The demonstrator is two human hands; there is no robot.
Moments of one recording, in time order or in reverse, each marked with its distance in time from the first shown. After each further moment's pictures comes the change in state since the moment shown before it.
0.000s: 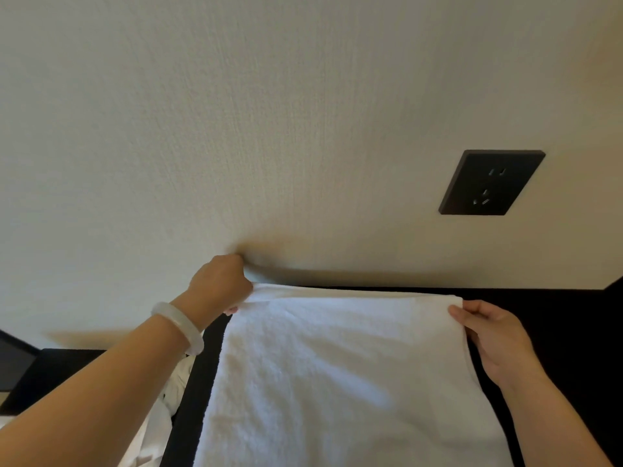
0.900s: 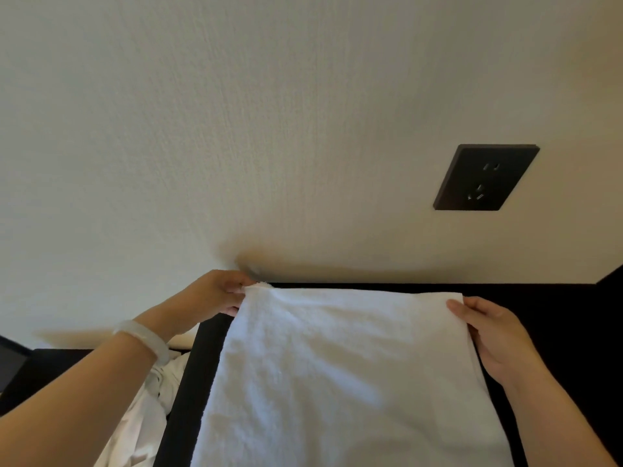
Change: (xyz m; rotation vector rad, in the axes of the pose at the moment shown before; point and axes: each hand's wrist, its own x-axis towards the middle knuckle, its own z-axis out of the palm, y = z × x) left_hand -0.003 -0.040 0.020 -0.746 -0.333 0.276; right_hand -0.001 -0.003 -0.010 0.007 -0.087 0.029
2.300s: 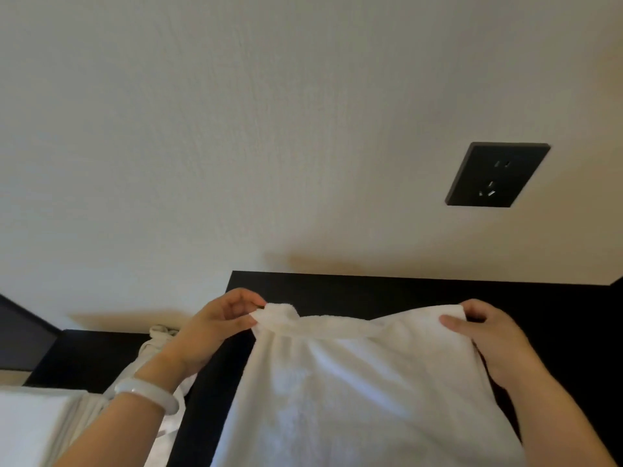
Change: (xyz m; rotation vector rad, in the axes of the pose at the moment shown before) left_hand -0.067 -0.036 0.032 -0.391 0.058 0.166; right_hand -0.036 -0.010 0.020 -0.459 0.001 0.035
